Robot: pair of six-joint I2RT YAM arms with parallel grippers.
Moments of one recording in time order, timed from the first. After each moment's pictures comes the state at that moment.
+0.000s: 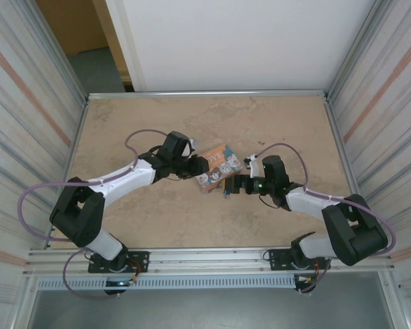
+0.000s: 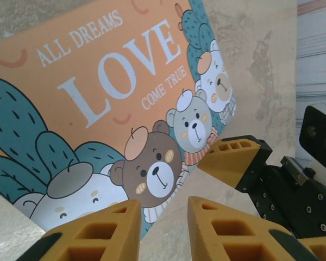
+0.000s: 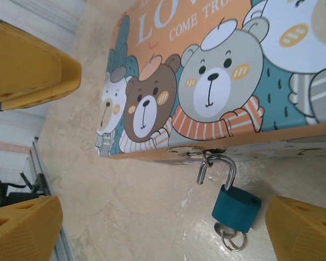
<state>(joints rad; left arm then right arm) -0.64 1.56 1.00 -0.26 0.38 -0.79 0.44 1.34 0.43 0.28 -0.64 0.54</state>
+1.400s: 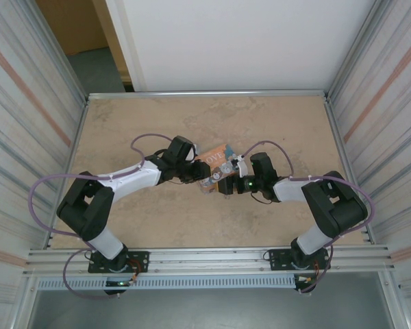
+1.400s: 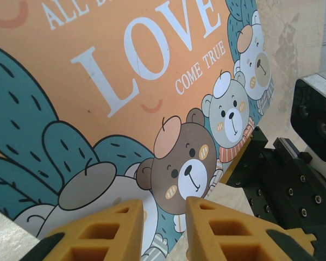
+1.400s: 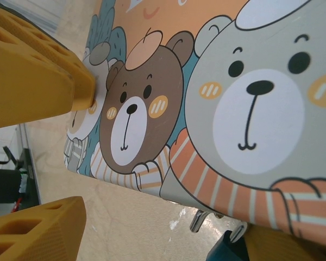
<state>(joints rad) -0.66 1.62 0.97 -0.22 0.38 -0.79 0.48 1.58 0.54 0.34 -0.68 0.43</state>
